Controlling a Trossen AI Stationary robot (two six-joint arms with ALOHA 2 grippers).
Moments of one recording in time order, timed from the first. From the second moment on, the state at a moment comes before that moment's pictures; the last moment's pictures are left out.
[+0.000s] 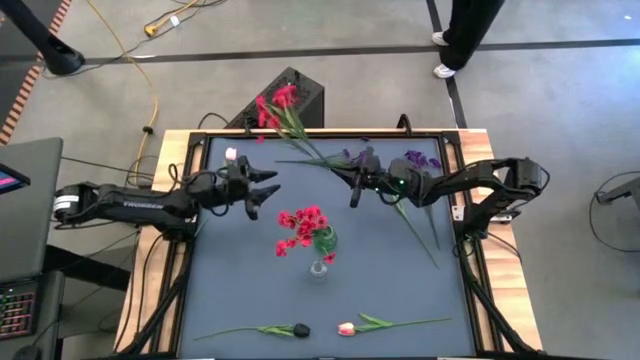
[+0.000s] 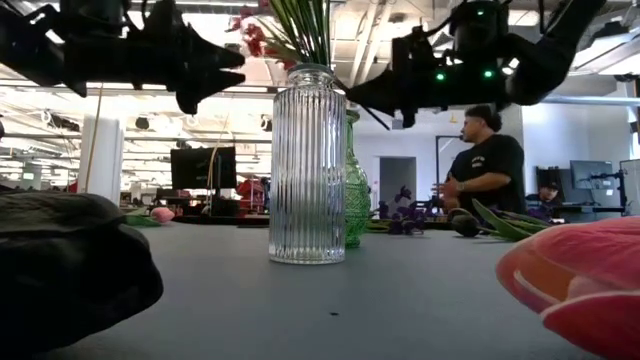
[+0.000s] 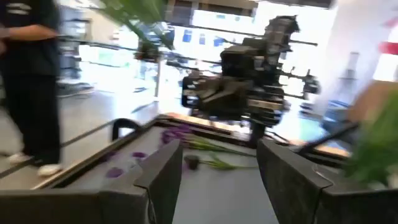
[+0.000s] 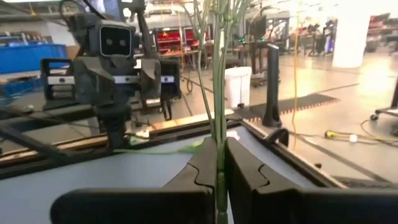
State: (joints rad) left arm 0.25 0.97 0.24 0.85 -0.03 -0.16; right arm -0.26 1.55 0.59 1.04 0.05 0.10
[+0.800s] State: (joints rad) left arm 0.40 1.62 0.52 1.28 0.21 -0.28; right arm -0.26 1.69 0.71 1.10 -0.02 0.04
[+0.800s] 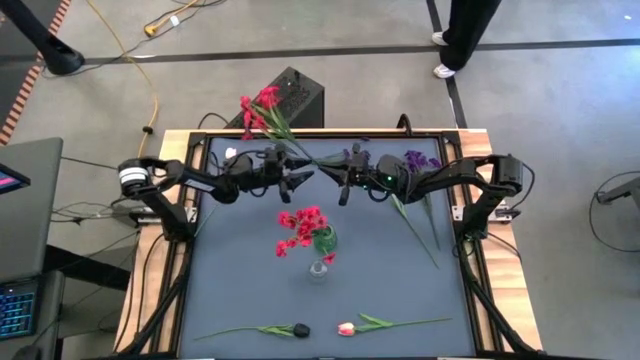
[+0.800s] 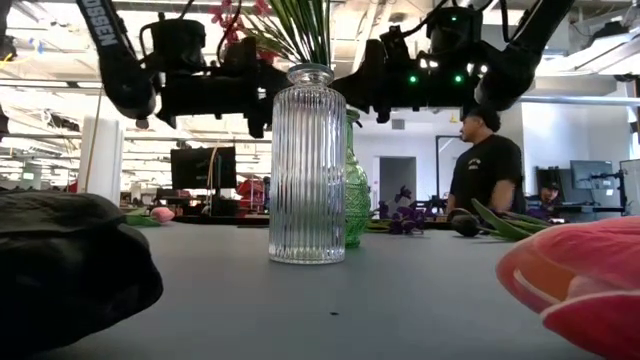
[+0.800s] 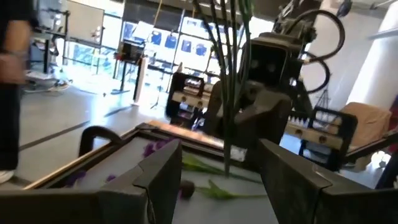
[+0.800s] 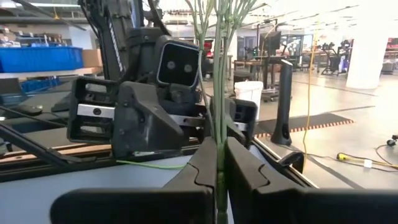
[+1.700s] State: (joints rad) left arm 0.40 1.62 0.56 1.30 0.18 -0.24; right arm -0.29 1.69 0.71 1.11 -0.03 0.05
